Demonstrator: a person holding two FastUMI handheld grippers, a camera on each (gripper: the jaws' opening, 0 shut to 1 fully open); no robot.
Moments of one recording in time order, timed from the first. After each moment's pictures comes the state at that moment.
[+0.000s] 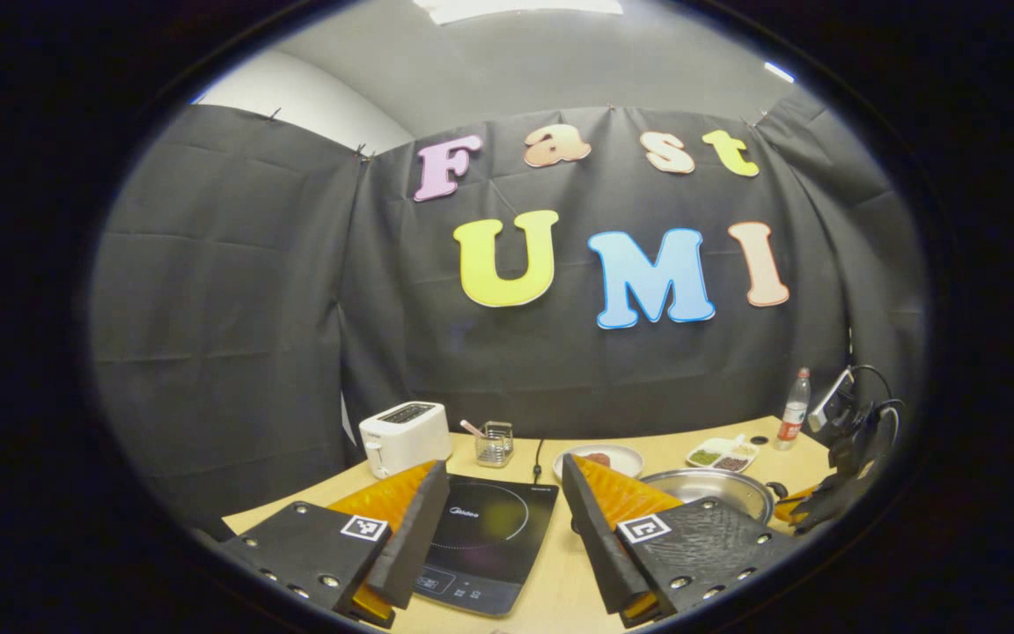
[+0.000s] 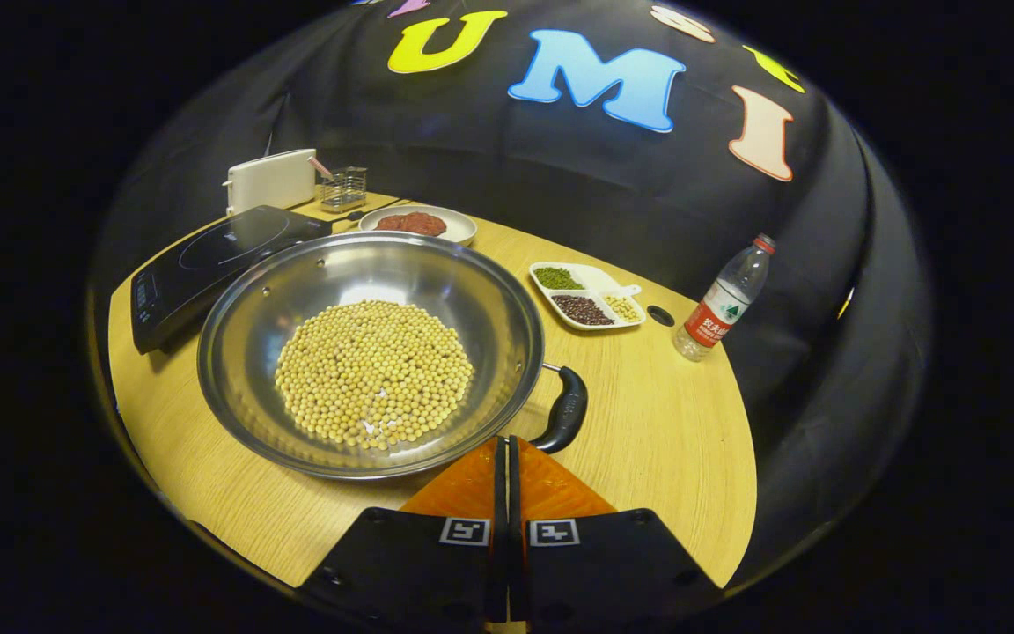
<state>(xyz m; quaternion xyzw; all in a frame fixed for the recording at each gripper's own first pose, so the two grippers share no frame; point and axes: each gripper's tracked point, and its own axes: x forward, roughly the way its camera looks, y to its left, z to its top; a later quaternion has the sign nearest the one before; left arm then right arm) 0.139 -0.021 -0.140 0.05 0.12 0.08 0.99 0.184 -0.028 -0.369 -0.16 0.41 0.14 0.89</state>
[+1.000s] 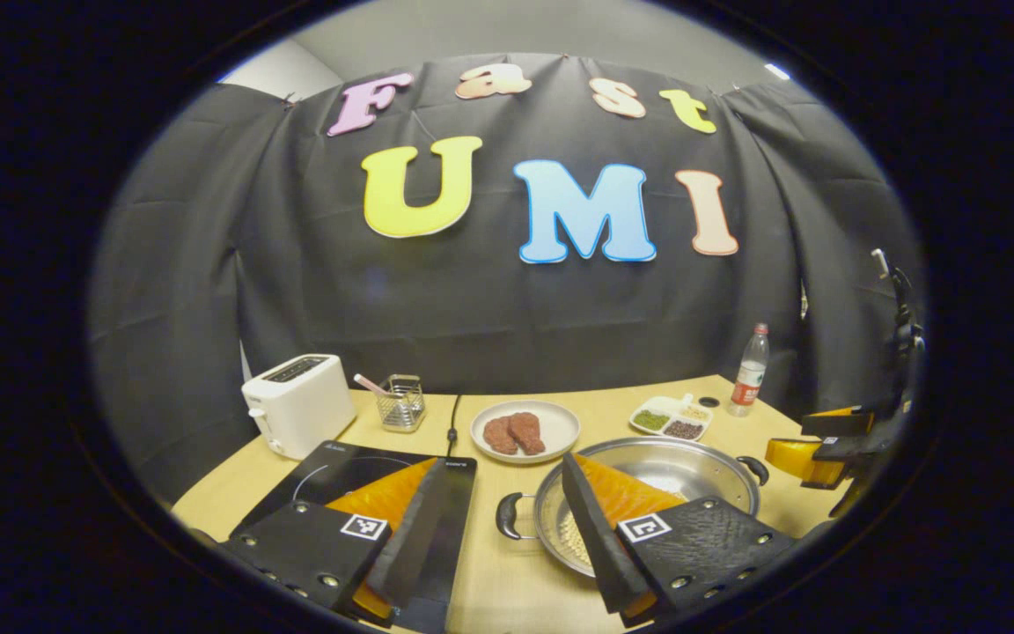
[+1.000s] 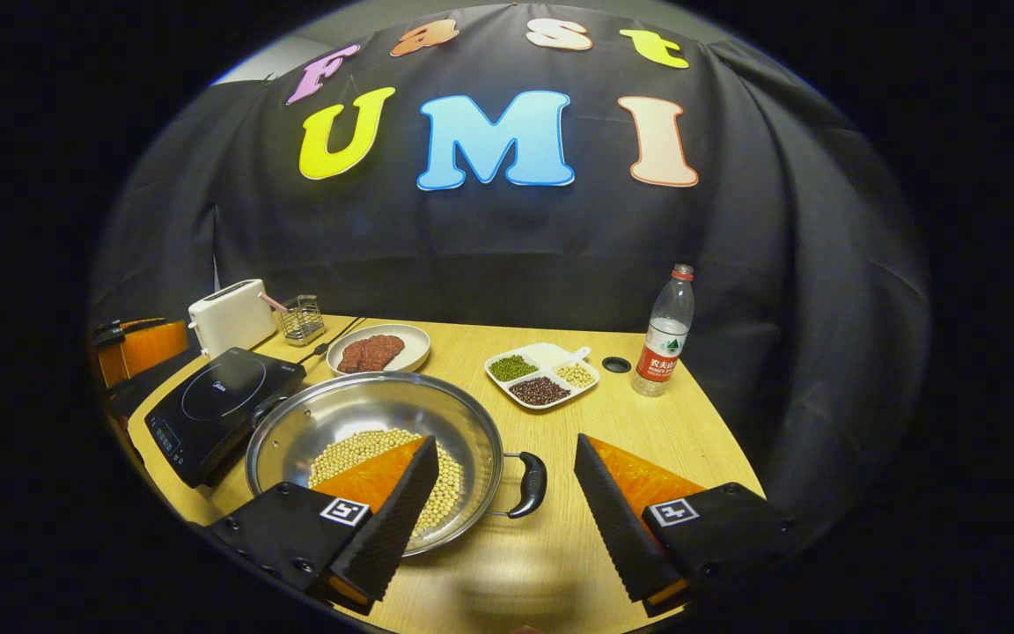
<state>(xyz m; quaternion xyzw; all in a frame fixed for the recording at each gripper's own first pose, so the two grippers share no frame) 0.237 -0.091 -0.252 0.02 0.22 -0.06 0.97 0.218 -0.026 -0.295 -0.01 0.32 0.07 0.95</state>
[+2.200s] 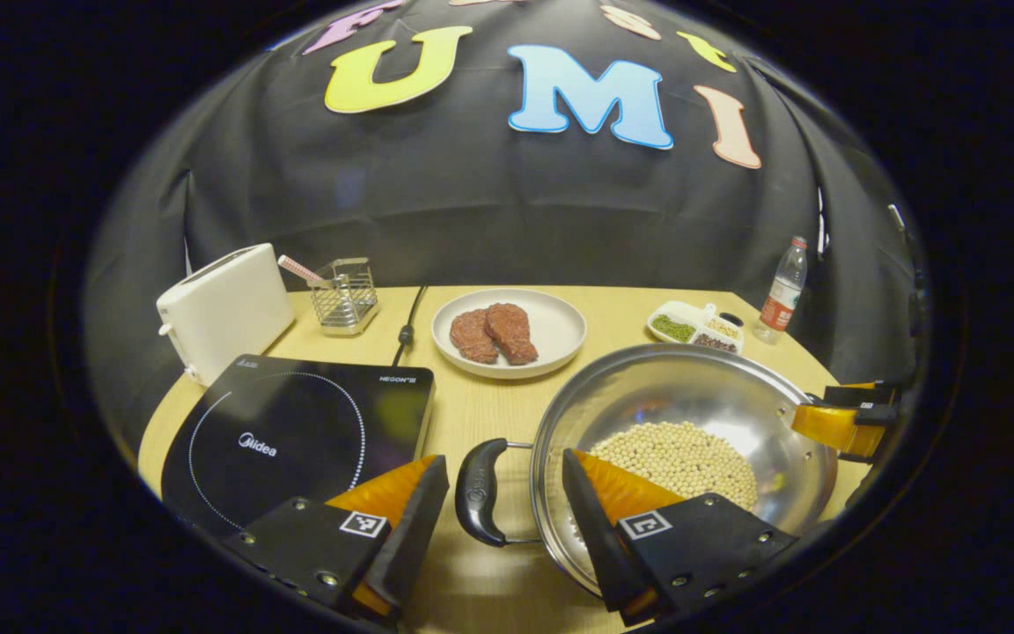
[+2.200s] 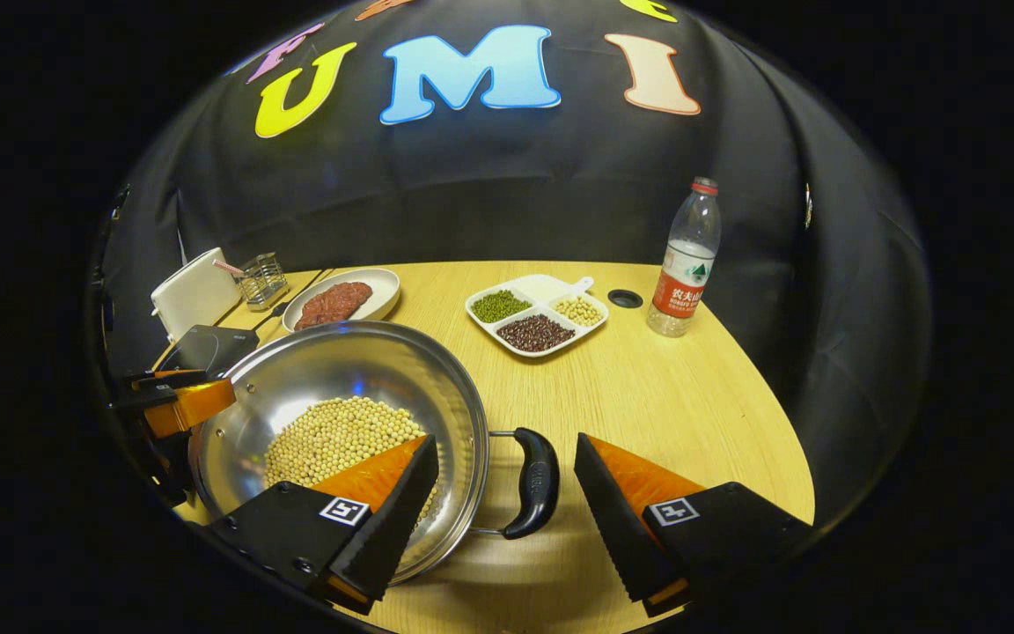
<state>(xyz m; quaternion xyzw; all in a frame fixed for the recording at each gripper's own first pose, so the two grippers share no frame) 0.281 -0.104 -0.422 0.01 0.38 -0.08 0.92 0.242 -0.028 -0.386 0.00 0.42 0.05 0.91</state>
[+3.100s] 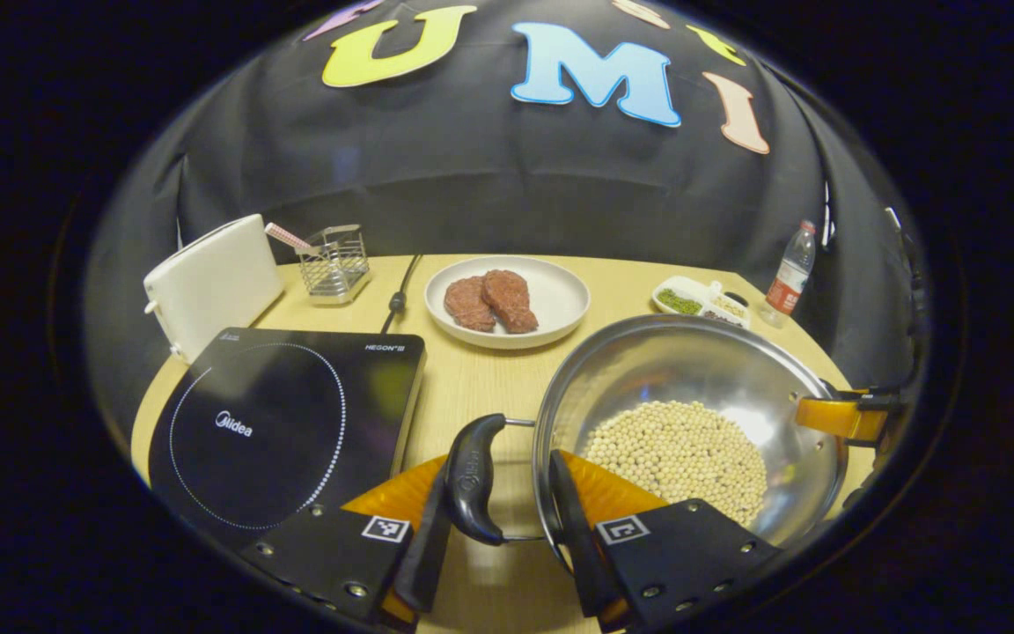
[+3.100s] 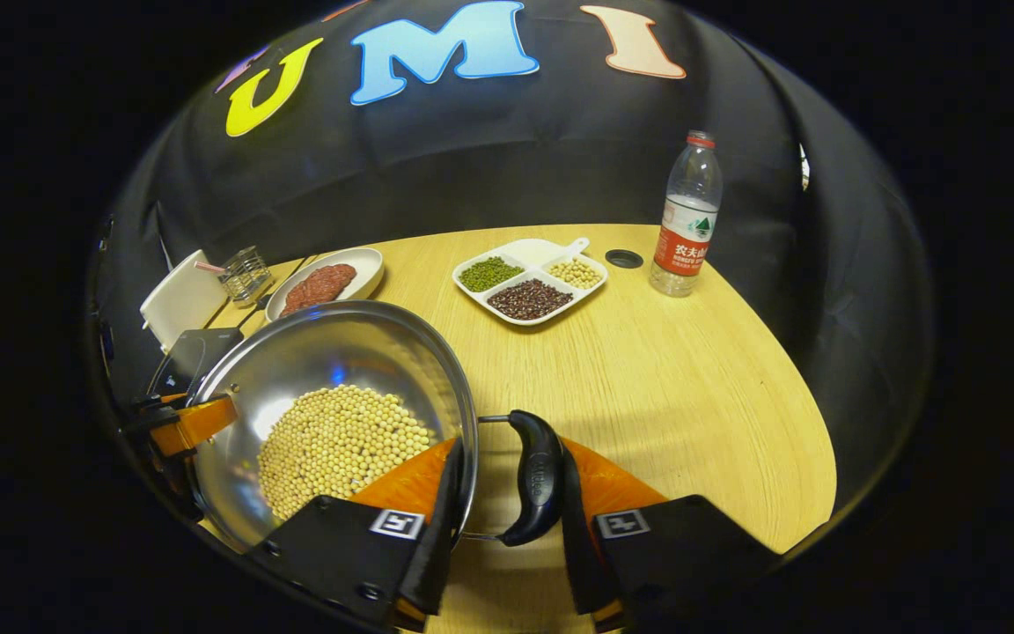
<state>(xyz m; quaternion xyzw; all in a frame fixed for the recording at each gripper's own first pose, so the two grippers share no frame) 0.276 -0.103 -0.446 0.00 0.42 -0.08 0.90 0.242 -0.027 -0.405 0.03 0.46 0.04 0.89</state>
